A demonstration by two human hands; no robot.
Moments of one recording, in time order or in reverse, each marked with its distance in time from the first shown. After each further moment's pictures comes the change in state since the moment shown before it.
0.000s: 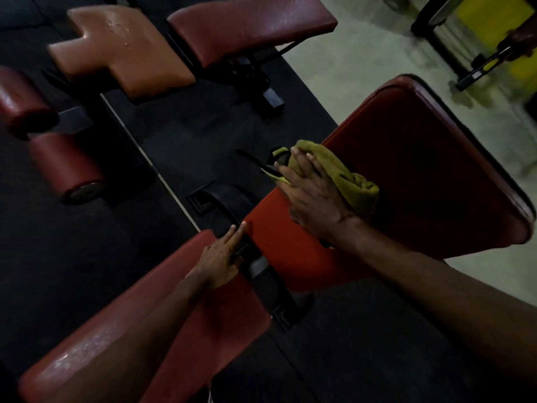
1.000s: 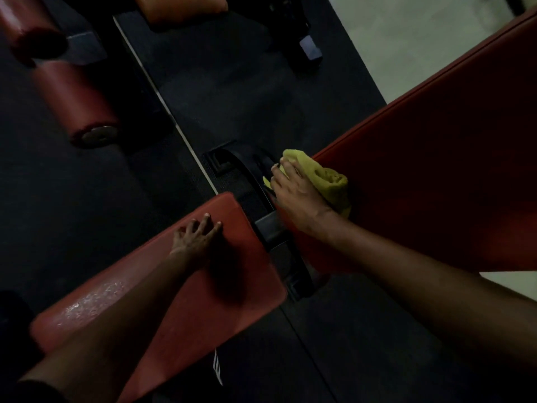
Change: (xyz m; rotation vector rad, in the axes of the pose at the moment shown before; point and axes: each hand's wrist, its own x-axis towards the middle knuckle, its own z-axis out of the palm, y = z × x) left_hand -0.016 -0.116 0.046 0.448 -0.324 -0.346; right_hand 0.033 -0.098 0.098 -0.319 -0.470 -0.290
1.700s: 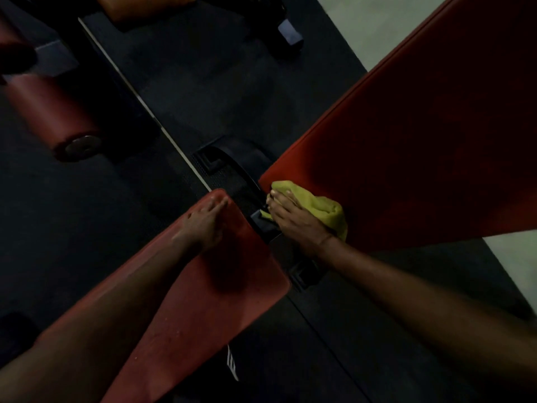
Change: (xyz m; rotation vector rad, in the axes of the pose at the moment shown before) left_hand 0.002 0.017 -0.051 -0.260 0.131 0.143; right_hand -0.033 -0.067 0.065 0.067 0.176 0.003
